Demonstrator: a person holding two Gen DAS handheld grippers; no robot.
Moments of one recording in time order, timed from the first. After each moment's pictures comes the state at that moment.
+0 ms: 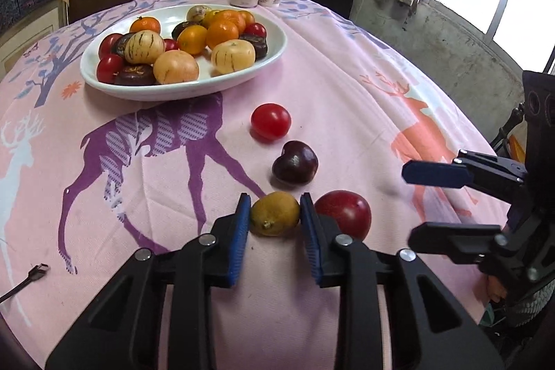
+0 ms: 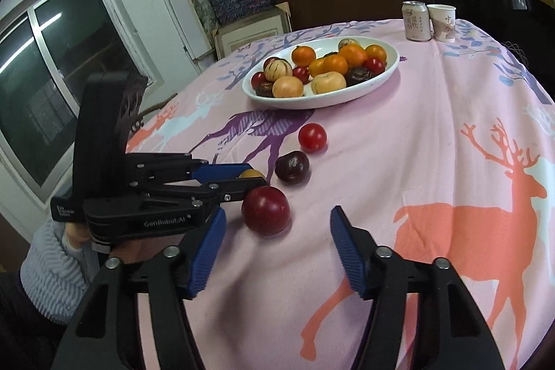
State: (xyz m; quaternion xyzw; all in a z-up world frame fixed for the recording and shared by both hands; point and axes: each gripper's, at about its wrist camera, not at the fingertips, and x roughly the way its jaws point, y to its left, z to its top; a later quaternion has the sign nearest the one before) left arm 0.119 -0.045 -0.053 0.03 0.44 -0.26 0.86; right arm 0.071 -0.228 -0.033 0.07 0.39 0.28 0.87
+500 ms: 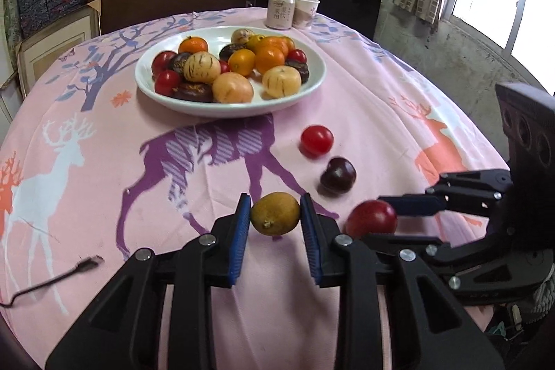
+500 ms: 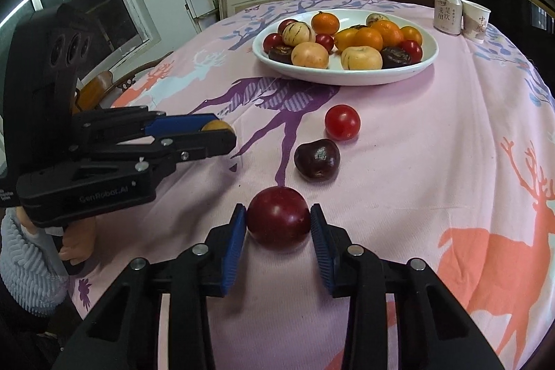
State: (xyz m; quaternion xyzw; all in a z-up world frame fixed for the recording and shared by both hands) left arm 0.114 -0.015 -0.032 0.04 0.41 -0.20 0.89; right arm 0.094 -0.181 -0.046 0.00 0.44 0.29 0.85
